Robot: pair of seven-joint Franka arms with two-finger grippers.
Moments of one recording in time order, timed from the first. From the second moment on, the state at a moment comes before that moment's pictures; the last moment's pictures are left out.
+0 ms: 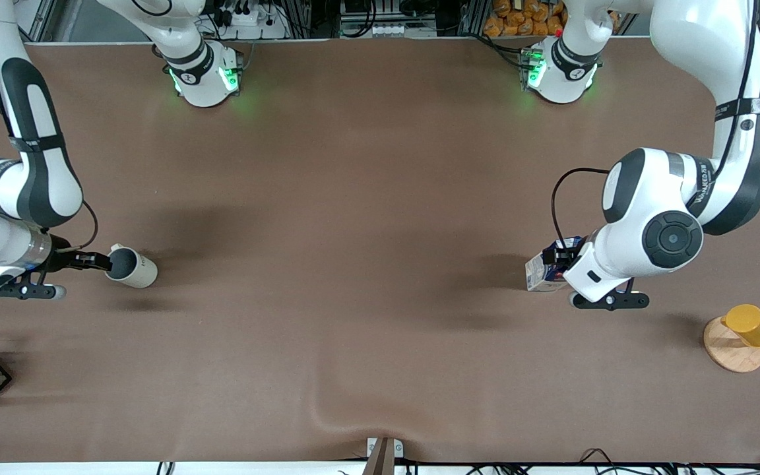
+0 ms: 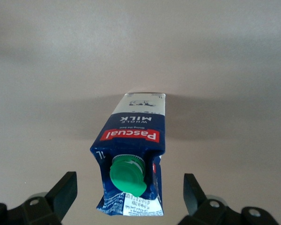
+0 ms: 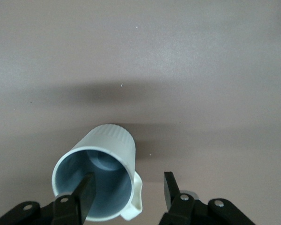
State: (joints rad) left arm -0.22 0.46 -0.02 -1.54 0.04 1.77 -0.24; right arm -0.16 0.41 -0.07 -1.88 0.02 2.22 -0.19
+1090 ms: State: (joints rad) left arm -0.22 0.47 -0.02 -1.63 0.04 1.84 -0.24; right arm -0.12 0.41 -0.04 -1.85 0.09 2.09 -0.13
